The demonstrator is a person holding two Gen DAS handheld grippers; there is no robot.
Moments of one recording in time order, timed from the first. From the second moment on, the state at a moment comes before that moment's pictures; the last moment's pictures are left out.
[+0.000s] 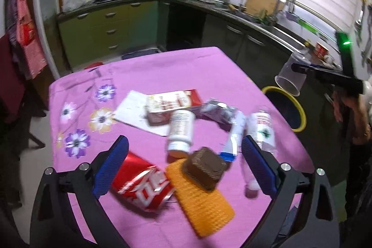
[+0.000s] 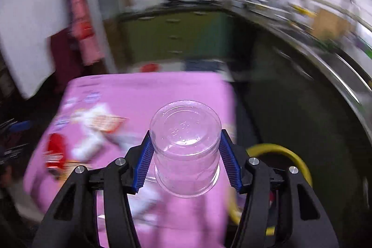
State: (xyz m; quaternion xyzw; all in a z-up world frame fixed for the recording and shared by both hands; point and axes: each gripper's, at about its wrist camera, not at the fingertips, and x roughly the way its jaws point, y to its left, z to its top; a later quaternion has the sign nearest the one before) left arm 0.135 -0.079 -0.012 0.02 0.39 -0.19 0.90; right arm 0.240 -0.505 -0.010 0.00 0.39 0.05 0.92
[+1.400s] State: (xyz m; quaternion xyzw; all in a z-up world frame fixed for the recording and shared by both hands) left arm 0.188 -0.262 -0.092 0.15 0.51 -0.33 0.78; right arm 0.196 -0.578 -0.101 0.10 0.42 -0.02 0.90
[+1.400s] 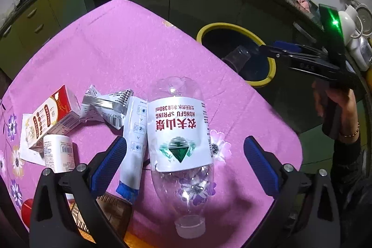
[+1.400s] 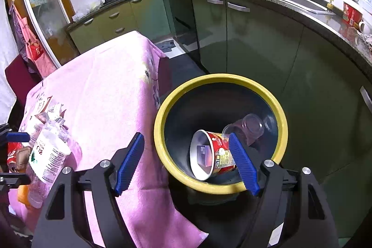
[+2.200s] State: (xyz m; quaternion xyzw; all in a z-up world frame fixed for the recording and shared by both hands) left arm 0.193 -0.296 -0.138 0.21 0.56 -0.31 0.74; right arm 0.191 -0.585 -0.112 0.11 0.43 0.00 0.90
